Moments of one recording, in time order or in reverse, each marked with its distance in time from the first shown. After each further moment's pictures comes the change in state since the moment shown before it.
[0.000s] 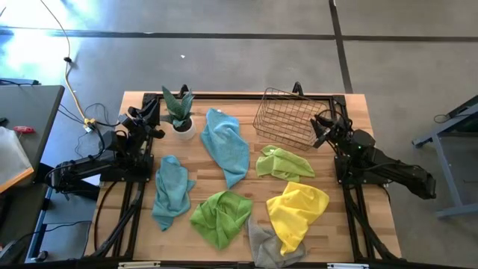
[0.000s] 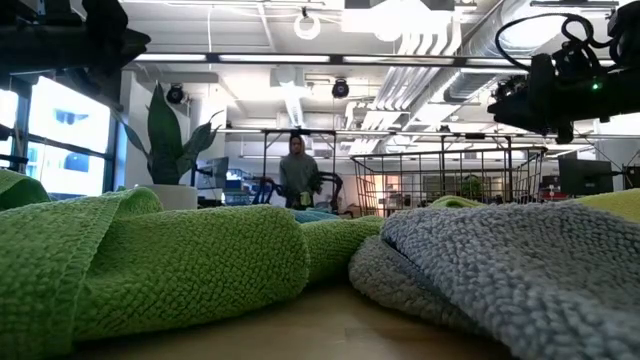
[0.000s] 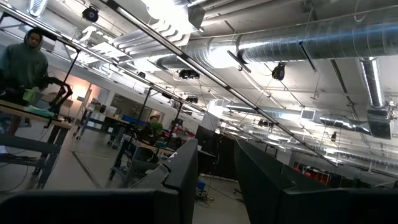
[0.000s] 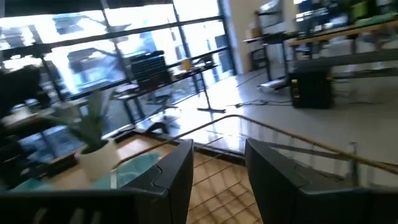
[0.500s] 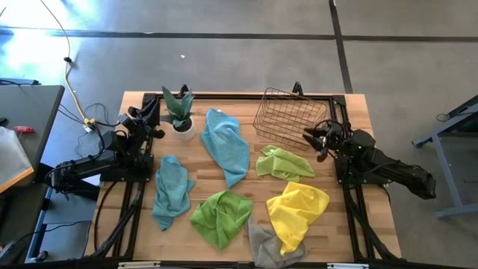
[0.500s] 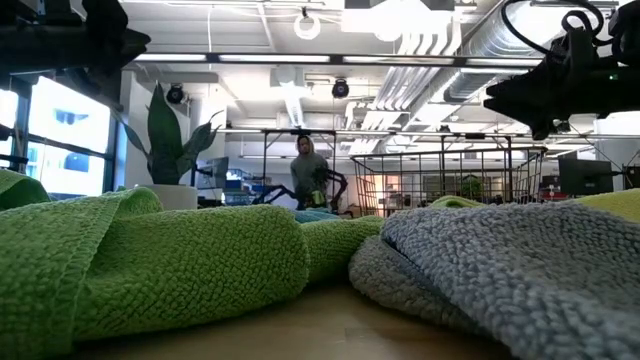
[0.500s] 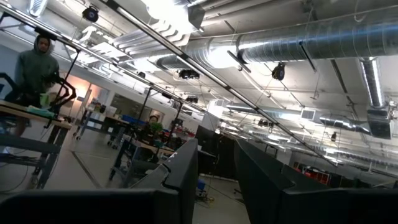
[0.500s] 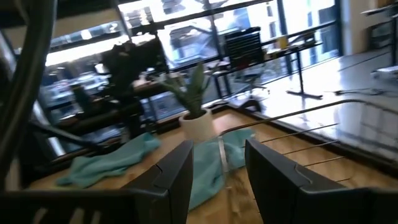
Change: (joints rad) left arm 0.000 0.000 0.000 0.000 0.000 0.000; right arm 0.000 0.000 0.000 0.008 -0.432 0.031
